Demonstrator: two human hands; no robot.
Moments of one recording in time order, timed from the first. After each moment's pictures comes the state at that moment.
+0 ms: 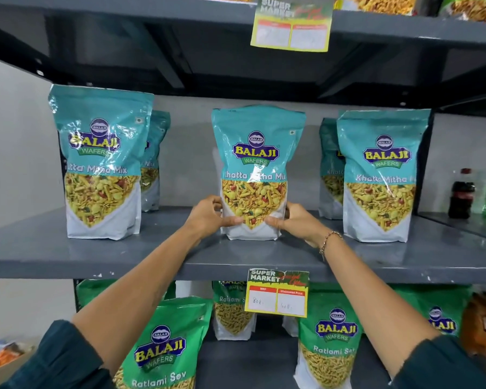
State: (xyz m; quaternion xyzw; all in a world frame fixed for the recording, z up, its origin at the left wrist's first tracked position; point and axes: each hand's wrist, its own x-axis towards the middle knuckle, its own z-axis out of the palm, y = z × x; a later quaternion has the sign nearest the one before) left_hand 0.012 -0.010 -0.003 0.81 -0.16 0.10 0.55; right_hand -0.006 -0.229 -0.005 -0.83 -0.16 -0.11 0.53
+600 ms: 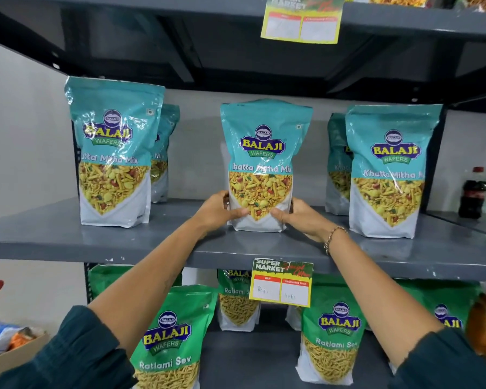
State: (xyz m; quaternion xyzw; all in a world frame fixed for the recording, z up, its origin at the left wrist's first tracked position) left_hand 0.004 -0.013 -0.006 0.82 -0.20 0.07 0.54; right_hand -0.010 -0.225 -0.007 -0.84 -0.18 -0.08 0.51
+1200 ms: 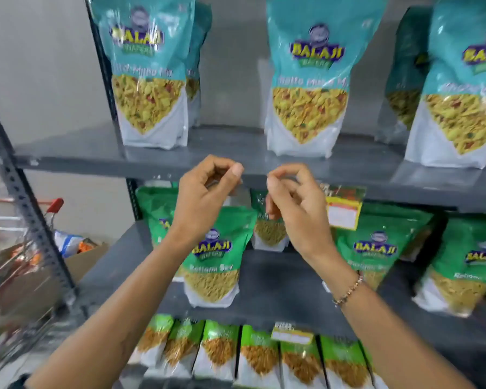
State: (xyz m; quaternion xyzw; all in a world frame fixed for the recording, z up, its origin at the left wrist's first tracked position) left_hand -0.128 0.057 -0.086 0.70 -0.22 0.31 0.61; right_hand -0.150 -0.096 -0.089 -0.68 -0.26 -0.25 0.64
